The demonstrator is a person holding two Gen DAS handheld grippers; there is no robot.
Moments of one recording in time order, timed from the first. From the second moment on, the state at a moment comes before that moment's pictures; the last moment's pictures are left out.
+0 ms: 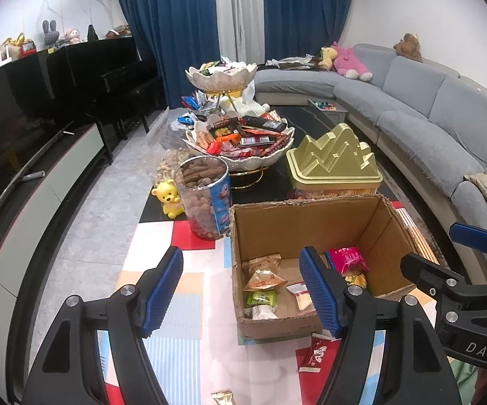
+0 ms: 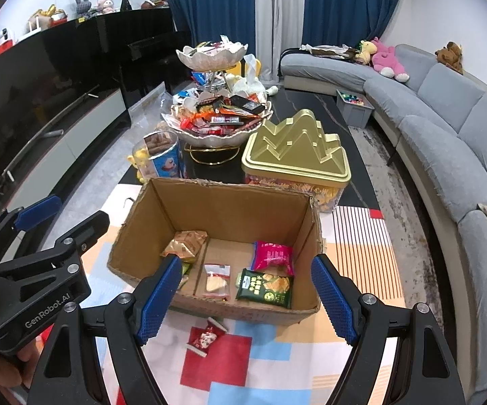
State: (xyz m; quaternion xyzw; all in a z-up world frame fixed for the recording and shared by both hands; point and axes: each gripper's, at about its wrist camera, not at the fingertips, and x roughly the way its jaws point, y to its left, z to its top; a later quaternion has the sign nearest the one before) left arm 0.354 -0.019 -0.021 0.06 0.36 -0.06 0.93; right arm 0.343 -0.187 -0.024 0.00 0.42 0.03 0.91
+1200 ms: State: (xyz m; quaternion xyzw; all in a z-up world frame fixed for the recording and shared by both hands) left arm 0.282 0.014 -0.029 0.05 0.37 -0.04 0.93; right arm 0.283 -0.164 -0.030 0.00 0.42 0.03 0.91
